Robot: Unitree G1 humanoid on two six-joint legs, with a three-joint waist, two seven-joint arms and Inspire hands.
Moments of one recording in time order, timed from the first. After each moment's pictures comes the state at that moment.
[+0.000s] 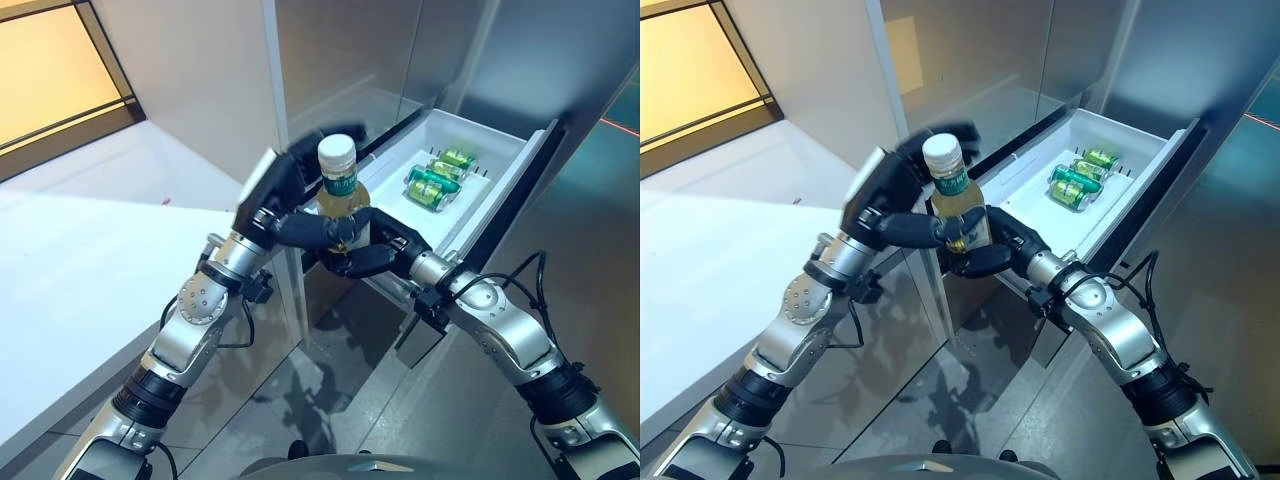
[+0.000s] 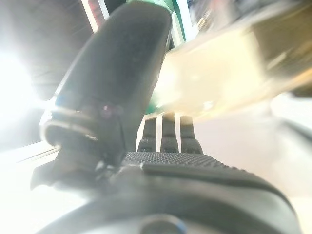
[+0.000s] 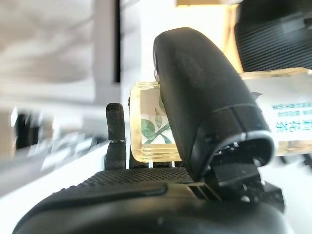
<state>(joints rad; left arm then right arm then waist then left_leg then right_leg) -0.26 0.52 -0.27 -0.28 -0.43 -0.38 0.01 -0.29 -0.60 0.34 -0.21 0.33 0.24 0.13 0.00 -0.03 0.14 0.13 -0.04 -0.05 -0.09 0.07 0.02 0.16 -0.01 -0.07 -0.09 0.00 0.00</state>
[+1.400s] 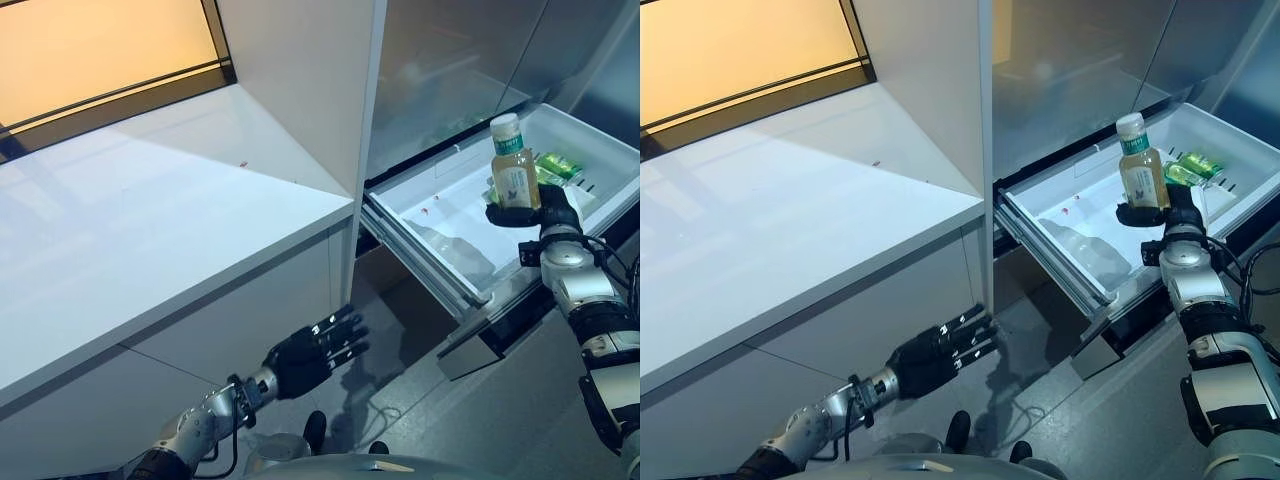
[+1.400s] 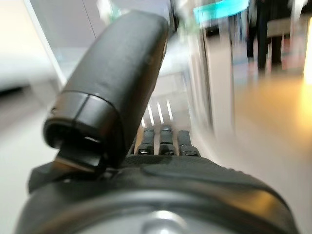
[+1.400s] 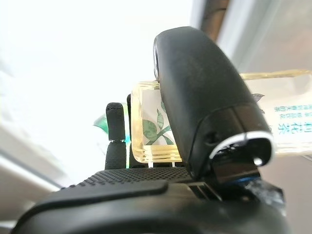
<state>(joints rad) 0.08 0.39 -0.36 0.46 -1.07 0.35 -0.44 -0.64 -0.76 0.21 0.84 0.27 0.13 -0.20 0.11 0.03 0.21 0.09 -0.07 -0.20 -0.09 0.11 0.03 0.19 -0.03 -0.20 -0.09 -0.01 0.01</state>
